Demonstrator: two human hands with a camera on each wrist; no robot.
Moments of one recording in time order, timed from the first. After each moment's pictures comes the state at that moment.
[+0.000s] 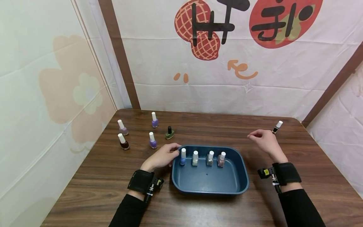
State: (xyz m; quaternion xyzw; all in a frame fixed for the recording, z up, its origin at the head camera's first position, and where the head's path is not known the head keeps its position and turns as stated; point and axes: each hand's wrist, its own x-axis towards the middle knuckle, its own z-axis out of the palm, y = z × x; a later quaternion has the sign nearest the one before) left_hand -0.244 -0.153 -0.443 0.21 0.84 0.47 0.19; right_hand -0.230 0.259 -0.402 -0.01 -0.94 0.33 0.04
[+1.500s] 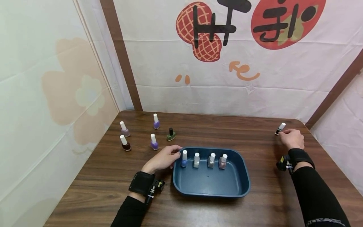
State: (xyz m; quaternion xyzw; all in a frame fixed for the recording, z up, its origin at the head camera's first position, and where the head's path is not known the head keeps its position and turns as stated) left_hand -0.244 -0.152 -0.444 0.20 0.84 0.47 0.19; right_hand -0.272 0.361 -0.431 -0.28 -0.91 0.29 0.05
